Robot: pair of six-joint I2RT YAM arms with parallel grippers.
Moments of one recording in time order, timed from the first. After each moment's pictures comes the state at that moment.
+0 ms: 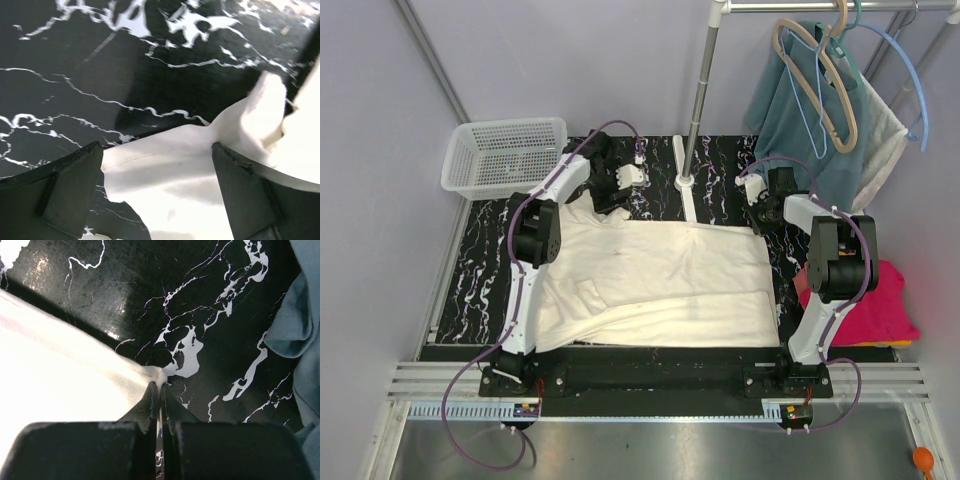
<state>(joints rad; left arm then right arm) -0.29 2.45 2.16 -0.92 0.28 1.06 0.01 1.89 1.20 -0.39 -0.16 -0.52</state>
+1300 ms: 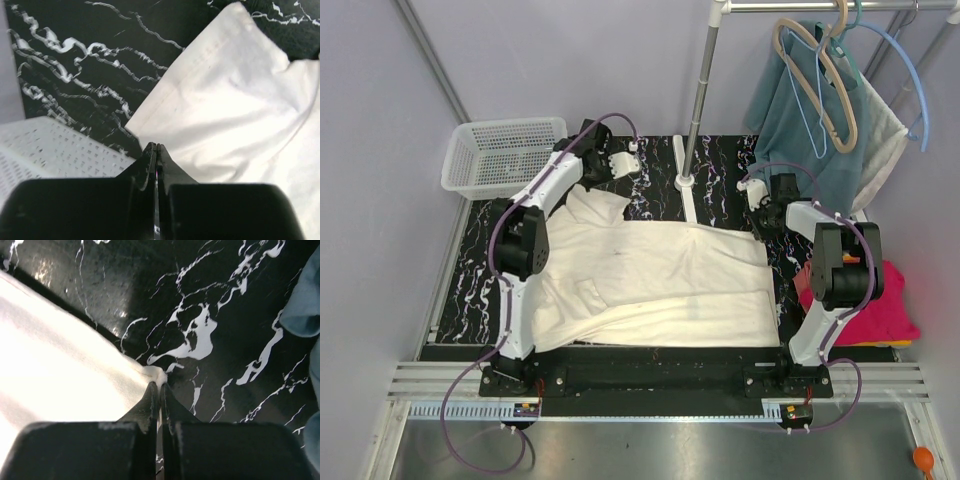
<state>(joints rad) -0.32 2.24 2.00 -0.82 0.04 0.99 0.01 1.83 1.11 -0.34 -0.17 -0.51</state>
